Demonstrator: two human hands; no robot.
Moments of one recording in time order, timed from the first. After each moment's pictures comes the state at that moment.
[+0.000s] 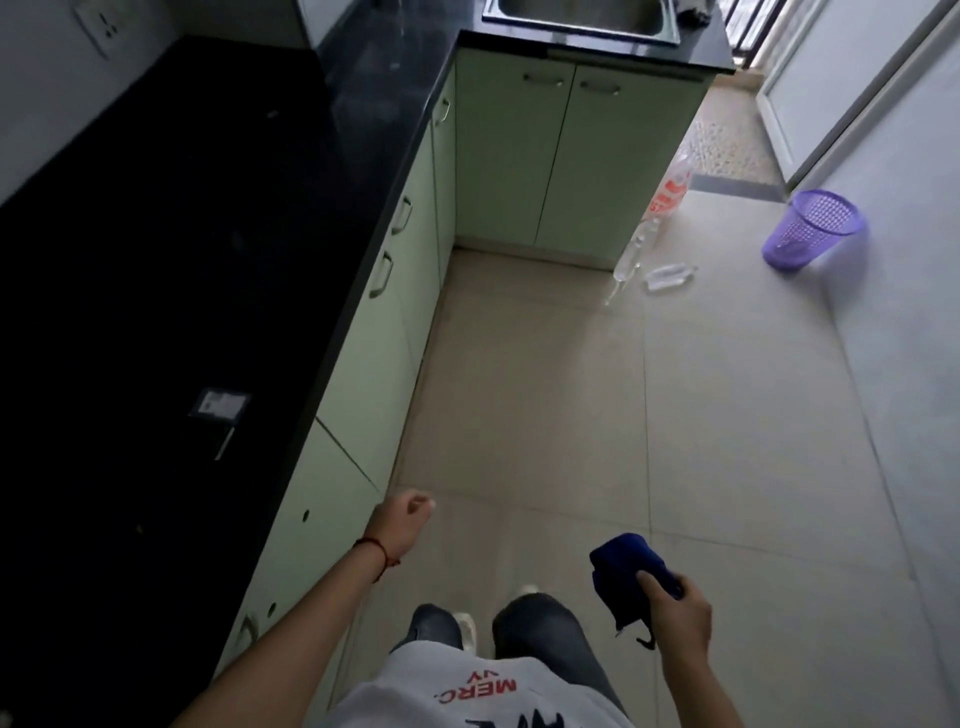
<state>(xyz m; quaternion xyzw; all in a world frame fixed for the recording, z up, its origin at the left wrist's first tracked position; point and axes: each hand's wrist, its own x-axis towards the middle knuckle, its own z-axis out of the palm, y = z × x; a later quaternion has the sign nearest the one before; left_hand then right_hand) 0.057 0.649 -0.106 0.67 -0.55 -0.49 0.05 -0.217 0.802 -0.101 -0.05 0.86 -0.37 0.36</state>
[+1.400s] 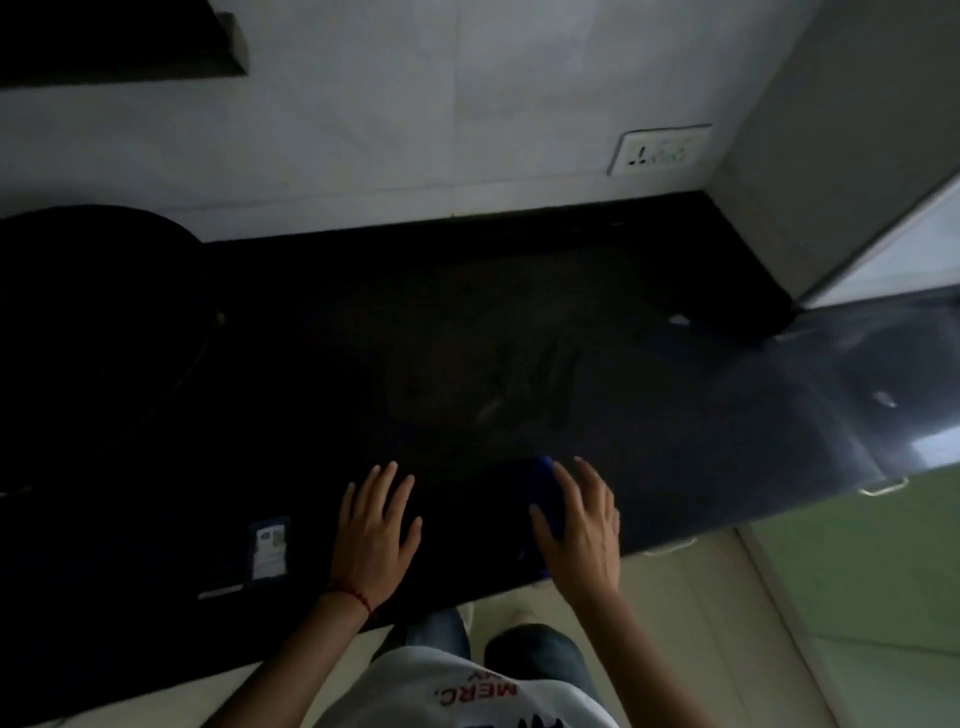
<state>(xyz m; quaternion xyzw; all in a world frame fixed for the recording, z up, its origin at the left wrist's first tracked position) 0.149 0.377 -0.089 0.93 -0.33 -0.14 0.09 0.008 0.188 -0.060 -0.91 0.34 -0.10 0.19</state>
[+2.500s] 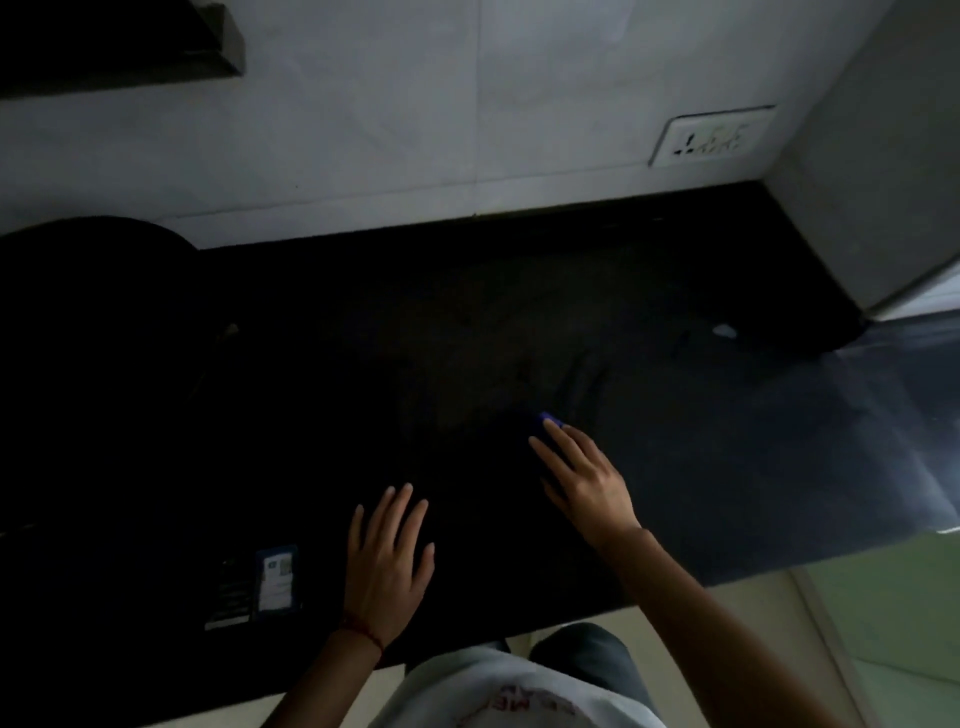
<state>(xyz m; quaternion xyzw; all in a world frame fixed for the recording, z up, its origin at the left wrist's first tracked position) 0.150 0.370 -0.090 0.93 -0.32 -0.13 0.10 0.077 0.113 -0.073 -0.99 0.08 -0.04 0.13</state>
